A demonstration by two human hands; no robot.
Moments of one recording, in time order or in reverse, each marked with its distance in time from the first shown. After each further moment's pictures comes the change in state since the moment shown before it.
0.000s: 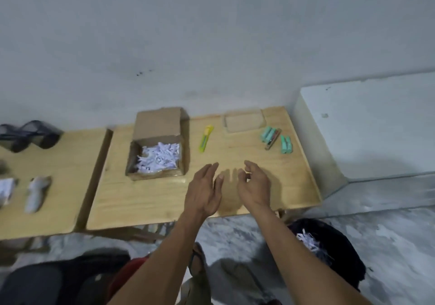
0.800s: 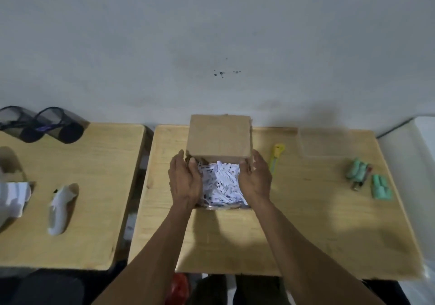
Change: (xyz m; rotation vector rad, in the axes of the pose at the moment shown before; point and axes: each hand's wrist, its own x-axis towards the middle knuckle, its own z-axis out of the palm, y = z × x) left_hand 0.151 -0.233 -0.123 -0.325 0.299 -0.444; right_hand 0.099 -0.107 0.257 -0.125 -0.064 -0.006
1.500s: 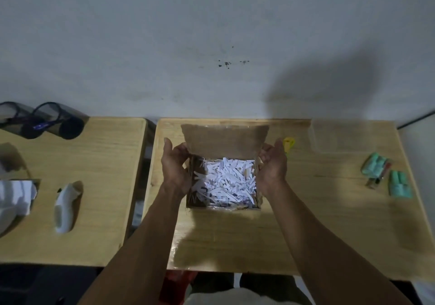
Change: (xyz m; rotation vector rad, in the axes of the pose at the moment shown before) left_hand 0.049 0.009 -0.017 -1.045 -0.107 -0.536; right_hand 0.046 -0.010 -0.003 0.894 -0.036 0.478
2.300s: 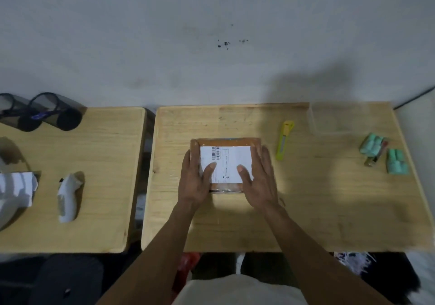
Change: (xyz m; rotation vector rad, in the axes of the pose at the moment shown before) left_hand -0.021 -0.075 -0.056 1.166 -0.222 0.642; right_hand -0.033 0.092 -0.061 -1.211 -0.160 -0.620
